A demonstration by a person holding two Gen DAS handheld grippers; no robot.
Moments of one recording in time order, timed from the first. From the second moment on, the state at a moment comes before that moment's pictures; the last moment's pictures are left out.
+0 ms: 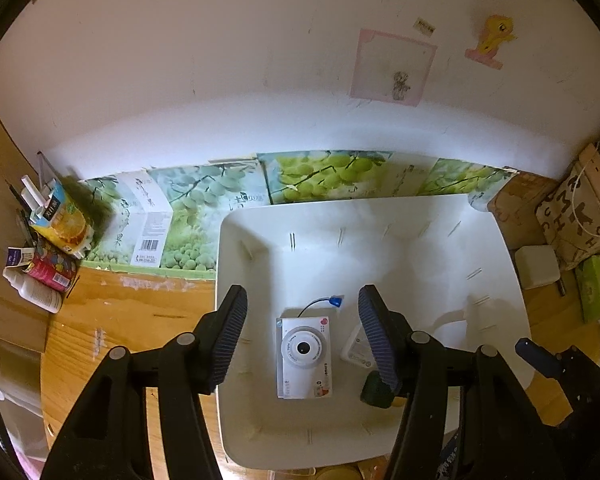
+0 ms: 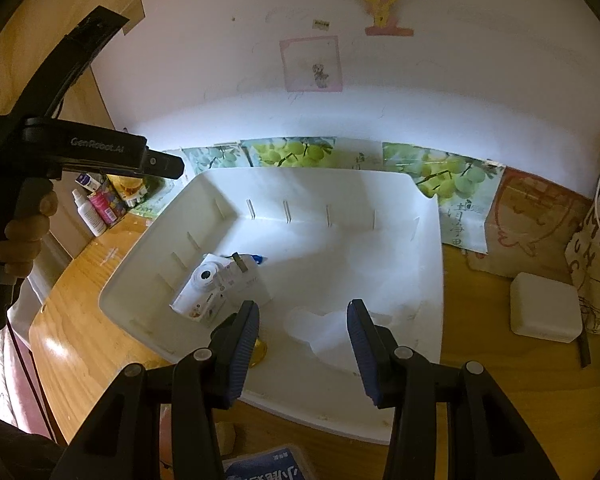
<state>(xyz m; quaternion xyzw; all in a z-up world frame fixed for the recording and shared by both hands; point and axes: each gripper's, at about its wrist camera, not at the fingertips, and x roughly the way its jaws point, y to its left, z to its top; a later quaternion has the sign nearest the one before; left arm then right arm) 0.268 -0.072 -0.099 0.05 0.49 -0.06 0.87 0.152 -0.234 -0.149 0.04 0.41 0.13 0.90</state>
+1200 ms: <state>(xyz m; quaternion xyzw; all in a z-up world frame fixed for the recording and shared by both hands) 0.131 0.050 -0.071 -0.01 0.47 -0.04 0.88 0.039 -0.170 -0.105 0.04 0.38 0.07 0.92</state>
